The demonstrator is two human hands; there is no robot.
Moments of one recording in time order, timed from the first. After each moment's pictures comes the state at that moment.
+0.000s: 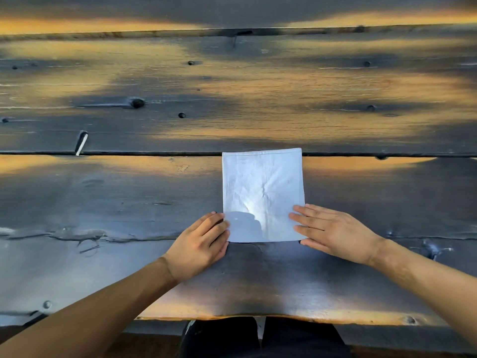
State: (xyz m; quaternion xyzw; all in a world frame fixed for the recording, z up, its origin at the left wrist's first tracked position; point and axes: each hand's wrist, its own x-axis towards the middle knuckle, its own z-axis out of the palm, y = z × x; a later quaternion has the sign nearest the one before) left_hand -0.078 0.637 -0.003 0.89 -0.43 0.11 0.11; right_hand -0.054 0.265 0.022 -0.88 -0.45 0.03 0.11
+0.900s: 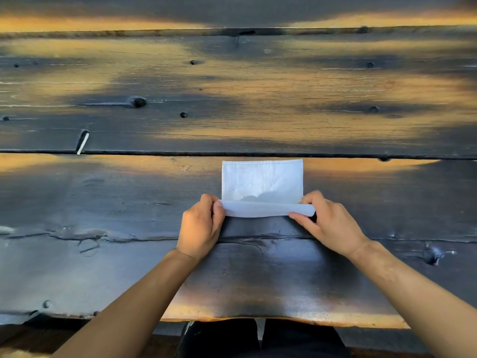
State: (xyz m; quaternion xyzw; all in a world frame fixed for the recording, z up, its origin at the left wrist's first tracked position) left_hand -0.051 0.602 0.026 0.93 0.01 0.00 0.38; right_hand -0.045 0.305 0.043 -0.94 -0.11 0.13 0.29
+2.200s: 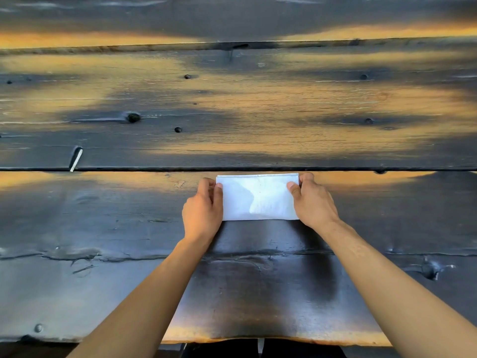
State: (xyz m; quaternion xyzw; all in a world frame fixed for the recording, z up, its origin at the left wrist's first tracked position) left_hand 0.014 0.578 0.015 0.93 0.14 -0.07 0.34; right_hand 0.031 0.335 0.027 -0.93 0.15 0.21 0.27
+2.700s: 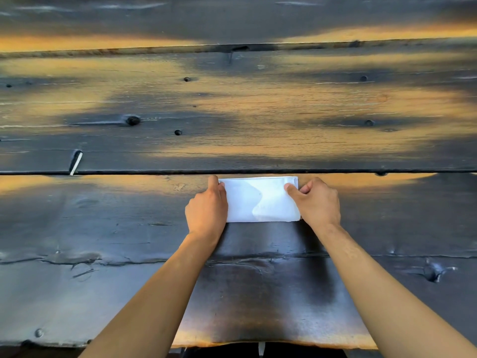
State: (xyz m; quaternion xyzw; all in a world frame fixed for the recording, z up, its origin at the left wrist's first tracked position) left_hand 0.029 0.568 0.011 0.97 0.11 -0.09 0.18; right_hand 0.030 0.339 0.022 -0.90 0.28 0.10 0.32
